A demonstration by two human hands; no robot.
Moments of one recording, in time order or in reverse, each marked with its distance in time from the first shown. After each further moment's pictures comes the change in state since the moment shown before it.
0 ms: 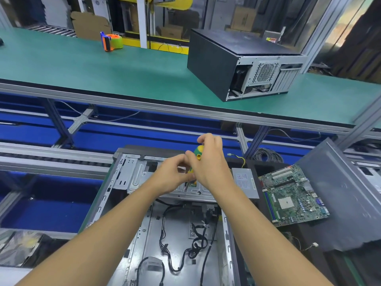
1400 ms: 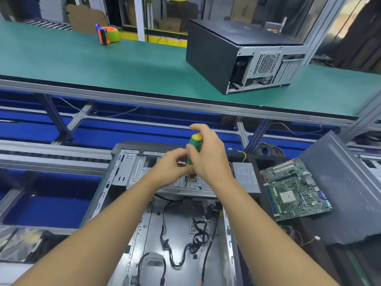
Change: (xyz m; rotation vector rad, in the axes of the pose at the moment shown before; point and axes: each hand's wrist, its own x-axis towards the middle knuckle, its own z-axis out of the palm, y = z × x) left_hand 0.006 -0.003 -0.001 -0.046 -0.018 0.043; right_hand 0.003 -0.001 0.001 0.125 0.002 -0.023
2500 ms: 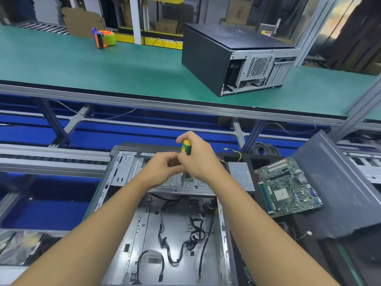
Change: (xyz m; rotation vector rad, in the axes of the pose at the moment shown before) left_hand -0.015 0.012 -0.012 -0.022 -0.028 -0.036; right_hand -0.001 -0.012 -0.007 -0.041 -0.255 0.050
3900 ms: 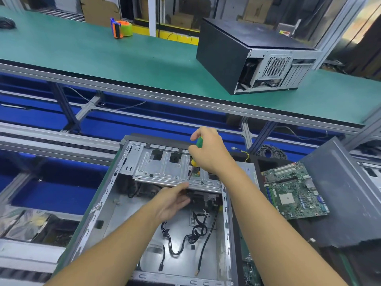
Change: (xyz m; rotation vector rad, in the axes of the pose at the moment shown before) left_hand -0.035 -0.080 0.064 -0.930 0.294 -0.771; right_hand 0.010 0.003 -0.001 -0.092 -0.014 0.014
